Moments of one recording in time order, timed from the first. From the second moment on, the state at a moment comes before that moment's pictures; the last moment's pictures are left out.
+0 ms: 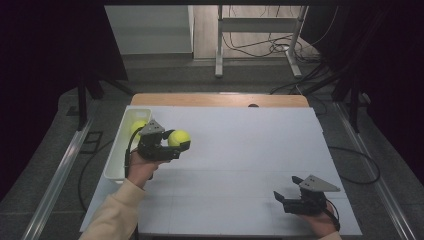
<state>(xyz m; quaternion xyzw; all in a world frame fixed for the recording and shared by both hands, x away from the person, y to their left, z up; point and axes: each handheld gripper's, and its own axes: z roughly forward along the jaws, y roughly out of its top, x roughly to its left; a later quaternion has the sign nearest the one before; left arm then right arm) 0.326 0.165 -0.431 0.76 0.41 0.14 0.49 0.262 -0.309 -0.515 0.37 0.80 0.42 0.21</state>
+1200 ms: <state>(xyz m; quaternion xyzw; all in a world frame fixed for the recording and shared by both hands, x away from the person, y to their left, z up) 0.313 0.222 -0.422 0.72 0.45 0.17 0.49 0.263 -0.310 -0.515 0.37 0.80 0.42 0.21</state>
